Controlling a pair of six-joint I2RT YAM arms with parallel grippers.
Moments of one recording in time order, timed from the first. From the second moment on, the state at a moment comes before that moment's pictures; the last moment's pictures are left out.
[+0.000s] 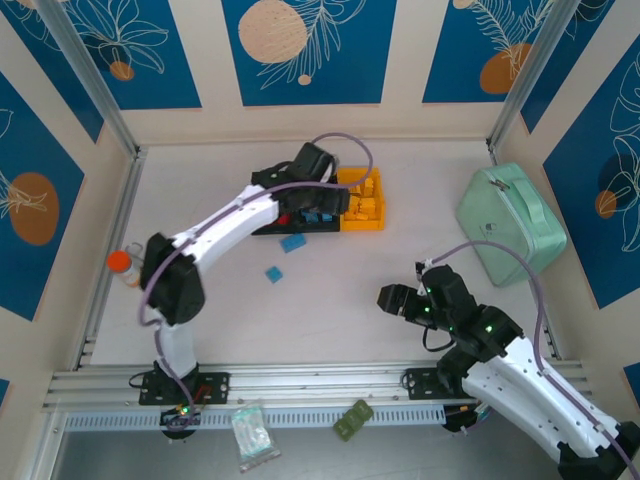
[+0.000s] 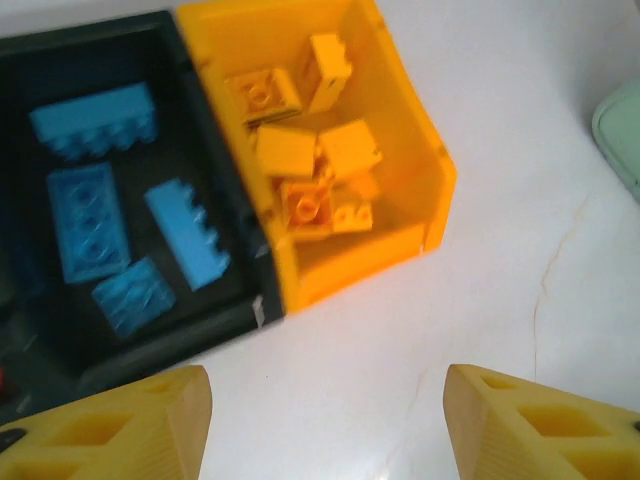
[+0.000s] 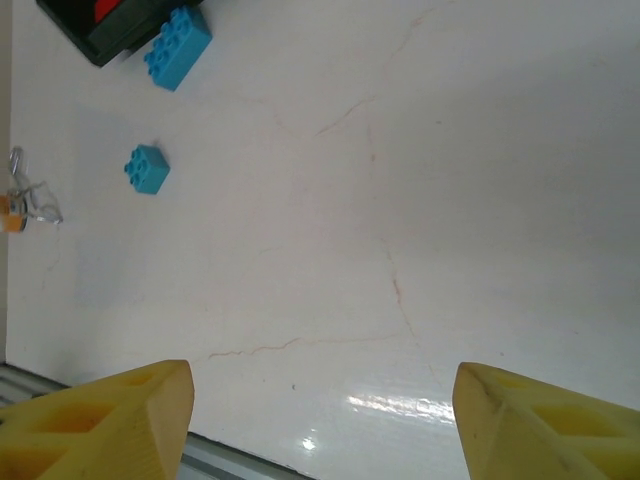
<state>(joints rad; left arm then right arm) -0.72 1.86 1.72 -0.71 0.01 -0.42 0.65 0.51 0.52 -0.78 -0.10 0.87</state>
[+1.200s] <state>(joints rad) -0.71 1.63 0.96 -0.57 -0.28 -0.98 1.05 0.86 0.66 -0.41 0.09 0.66</state>
